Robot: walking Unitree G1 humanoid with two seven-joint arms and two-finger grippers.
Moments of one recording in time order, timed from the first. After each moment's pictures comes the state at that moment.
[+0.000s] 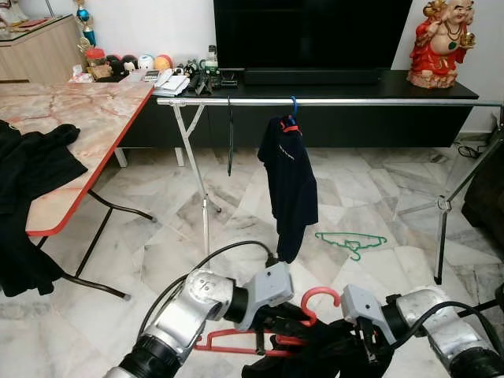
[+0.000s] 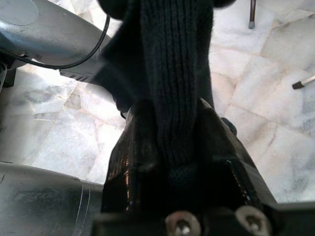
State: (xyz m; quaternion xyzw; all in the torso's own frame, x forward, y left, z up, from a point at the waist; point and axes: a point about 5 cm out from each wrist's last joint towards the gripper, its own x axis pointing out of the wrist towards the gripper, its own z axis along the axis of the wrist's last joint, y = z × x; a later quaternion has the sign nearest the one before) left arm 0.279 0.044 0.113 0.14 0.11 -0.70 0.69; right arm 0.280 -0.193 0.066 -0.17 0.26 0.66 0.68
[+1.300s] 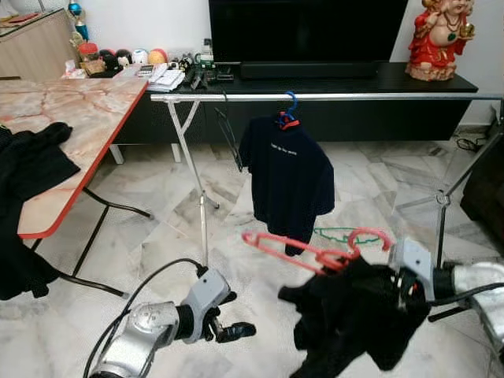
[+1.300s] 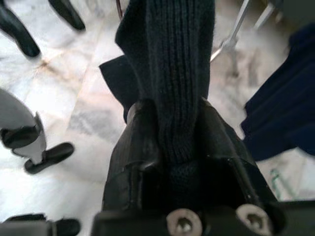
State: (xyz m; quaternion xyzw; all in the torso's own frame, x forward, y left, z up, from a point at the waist) left arm 0.281 0.125 0.052 0.10 0.19 -0.46 0.86; right arm 0.304 -0.246 0.151 -0.22 0.13 0.50 0.83
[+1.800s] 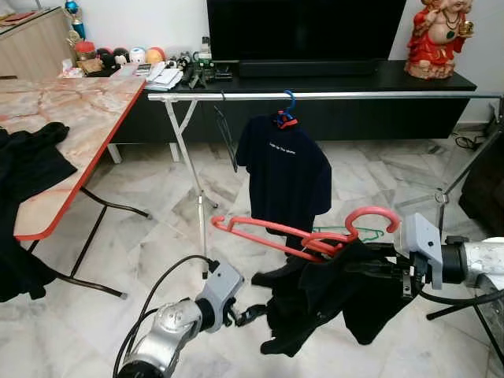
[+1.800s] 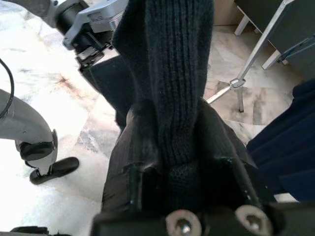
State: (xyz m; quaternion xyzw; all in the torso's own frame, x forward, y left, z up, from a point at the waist) left arm 0.310 0.105 0.052 0.10 0.13 -0.38 0.91; right arm 0.287 -0.222 0.192 -0.23 0.08 0.56 0.79
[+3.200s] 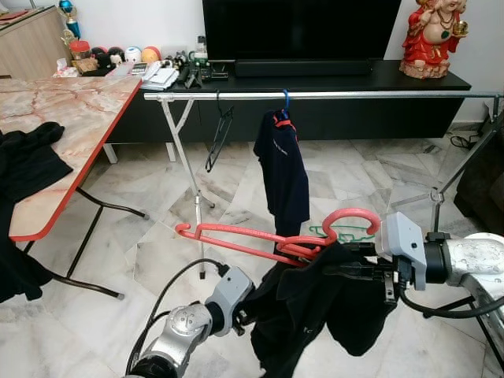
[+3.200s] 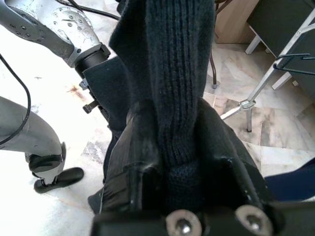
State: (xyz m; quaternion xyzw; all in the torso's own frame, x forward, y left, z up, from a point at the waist) left arm 0.304 0.093 0.034 0.10 0.15 -0.41 0.90; right arm 0.279 -0.189 0.202 -0.24 0.06 0.59 0.77
